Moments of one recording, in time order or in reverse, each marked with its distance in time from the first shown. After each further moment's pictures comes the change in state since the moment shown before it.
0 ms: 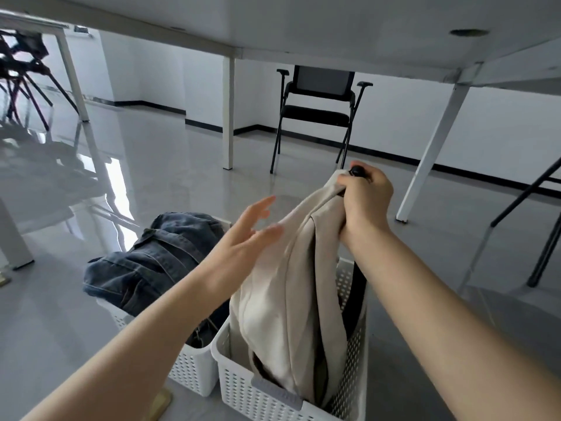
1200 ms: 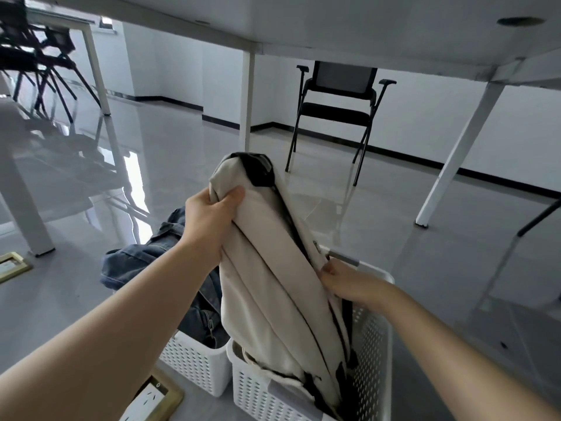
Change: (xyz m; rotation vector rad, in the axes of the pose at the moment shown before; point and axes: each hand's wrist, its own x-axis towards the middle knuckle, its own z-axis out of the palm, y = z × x) left_hand 0.050 -0.028 -0.050 -0.342 0.620 -0.101; right_hand -0.003 0.109 -0.052 -1.241 -0.823 0.234
